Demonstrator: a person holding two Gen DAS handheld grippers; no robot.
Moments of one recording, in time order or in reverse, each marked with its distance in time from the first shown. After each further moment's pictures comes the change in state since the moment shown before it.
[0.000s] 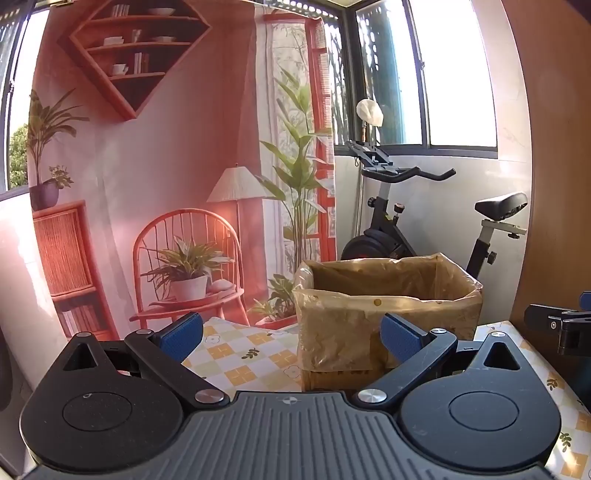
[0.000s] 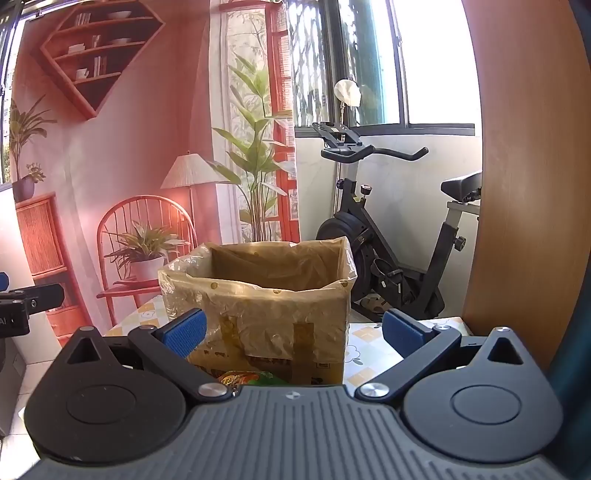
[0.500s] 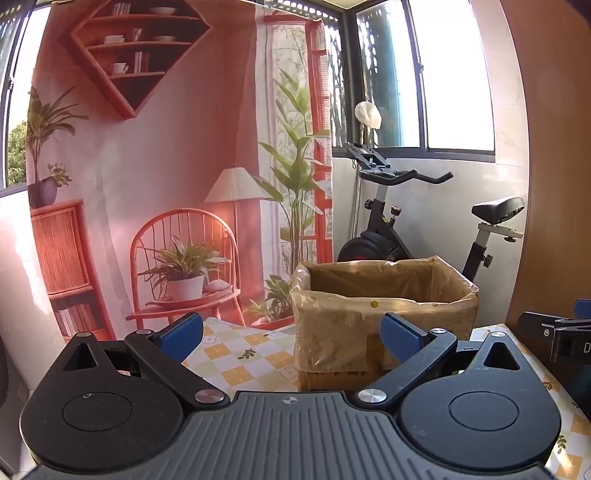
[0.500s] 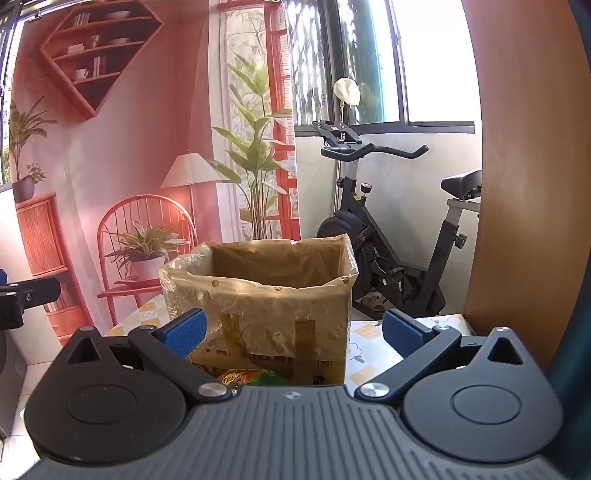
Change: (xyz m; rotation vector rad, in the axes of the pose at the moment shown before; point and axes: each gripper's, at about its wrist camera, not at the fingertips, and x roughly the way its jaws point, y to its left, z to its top) left arm -0.002 0.000 0.001 -0.016 -0.015 -0.024; right arm 0.002 0.001 0.001 0.002 0.003 0.009
